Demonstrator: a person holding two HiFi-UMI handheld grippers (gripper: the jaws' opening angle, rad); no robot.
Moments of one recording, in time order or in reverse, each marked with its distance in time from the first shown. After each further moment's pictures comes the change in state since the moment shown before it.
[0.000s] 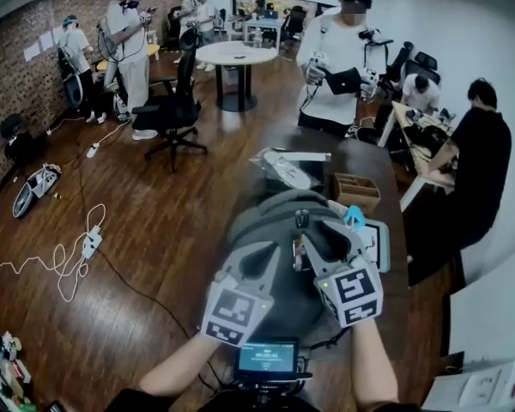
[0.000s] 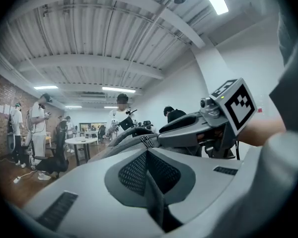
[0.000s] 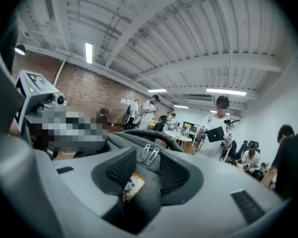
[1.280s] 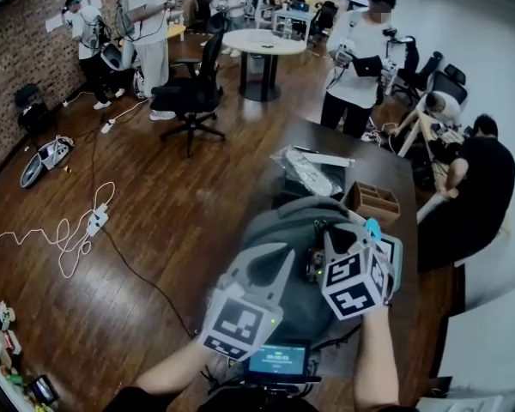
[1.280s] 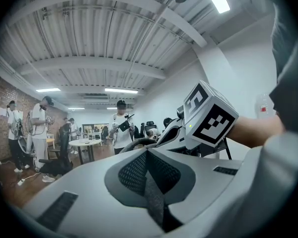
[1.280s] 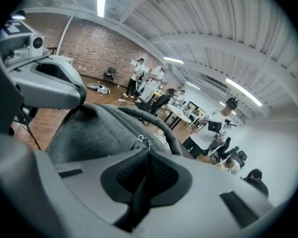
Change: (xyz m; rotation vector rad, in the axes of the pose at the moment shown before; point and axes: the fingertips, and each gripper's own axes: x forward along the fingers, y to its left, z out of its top) left arm 0.006 0.029 0.023 0.014 -0.009 0.039; right arm 0.066 -0.018 -0.022 -0.262 0.409 0.002
